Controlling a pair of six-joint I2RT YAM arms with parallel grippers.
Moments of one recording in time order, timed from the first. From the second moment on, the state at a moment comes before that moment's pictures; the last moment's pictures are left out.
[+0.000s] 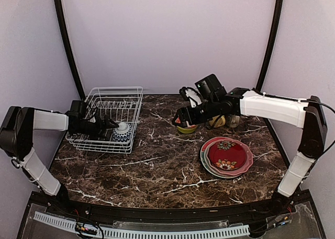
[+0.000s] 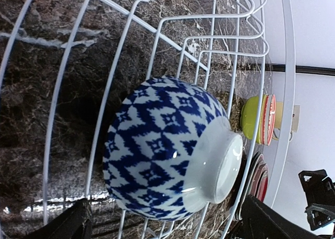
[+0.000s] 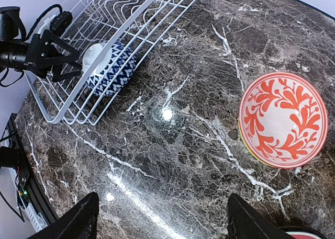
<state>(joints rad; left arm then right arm) -0.08 1.59 0.82 -0.14 0.64 -0.69 0.78 1.70 1.39 -0.46 -0.20 0.30</state>
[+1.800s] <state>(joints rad) -0.13 1.43 0.83 0.04 0.58 -0.88 0.78 1.66 1.33 -0.37 -0.23 0.36</state>
